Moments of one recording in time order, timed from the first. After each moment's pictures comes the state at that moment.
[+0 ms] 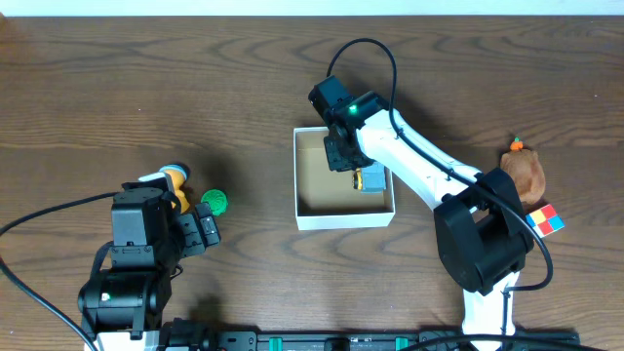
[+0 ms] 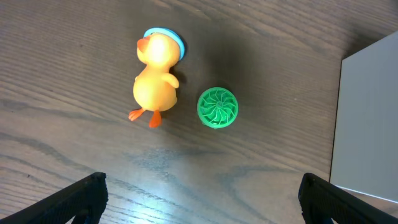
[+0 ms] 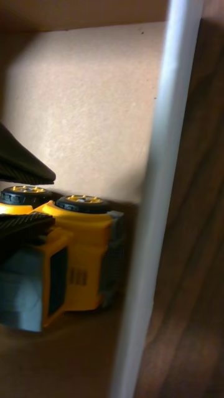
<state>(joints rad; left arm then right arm) 0.00 0.74 0.79 -0.98 -0.06 -0.25 0.60 2.07 1.62 -0.98 0.13 0.42</state>
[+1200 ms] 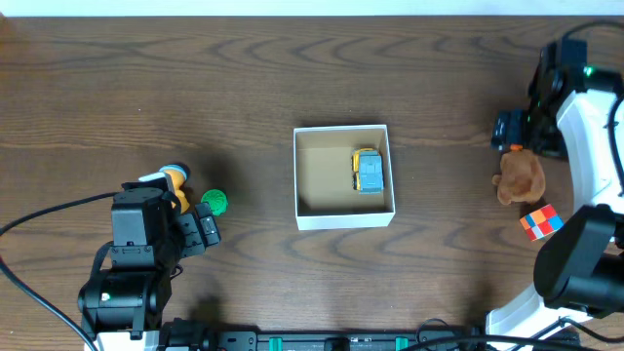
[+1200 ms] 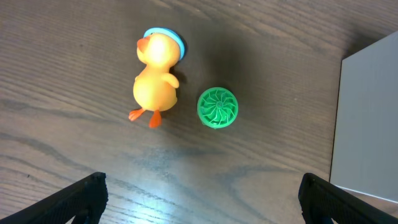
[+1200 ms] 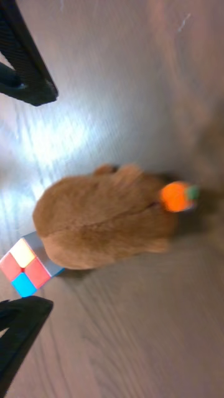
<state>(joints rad) 0.00 0.74 0.79 -0.98 -0.06 -0.25 -0.20 1.83 1.52 -1.15 0.18 0.09</state>
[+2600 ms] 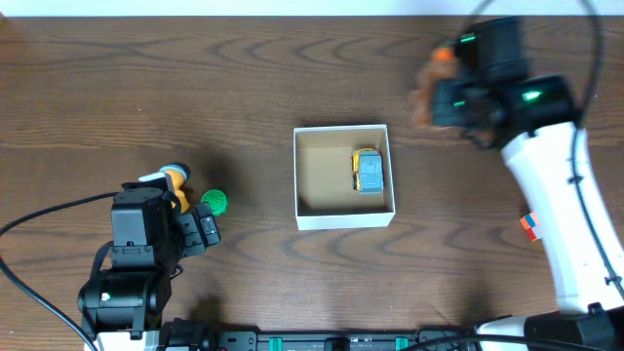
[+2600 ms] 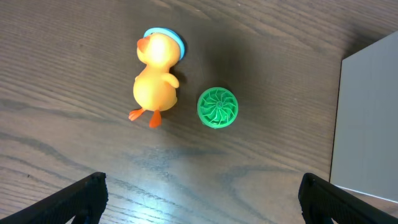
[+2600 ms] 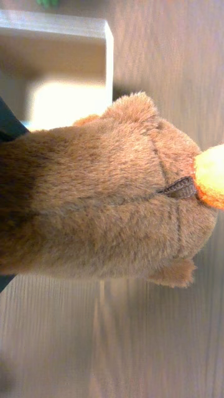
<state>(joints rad) 0.00 0.74 0.79 -0.98 -0.06 -0.25 0.29 1.58 1.64 -1.06 0.03 0.28</state>
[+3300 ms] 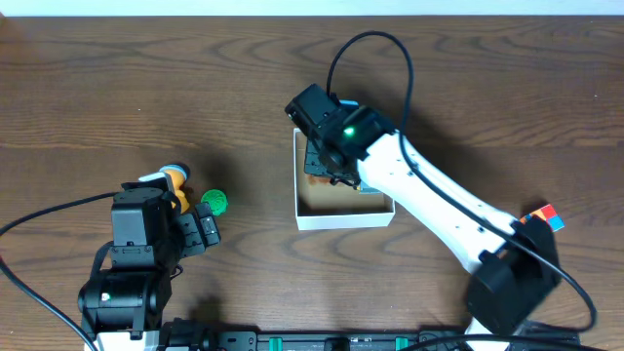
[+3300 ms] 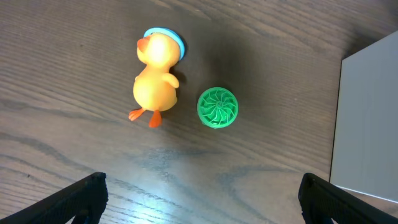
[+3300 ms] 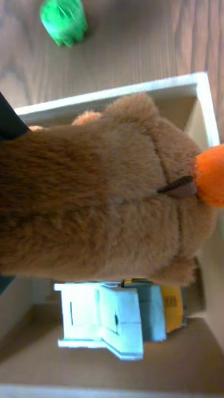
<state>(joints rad) 0.00 0.74 0.79 -0.98 -0.06 -0.25 0.74 1.89 1.63 -1.05 0.14 0.87</state>
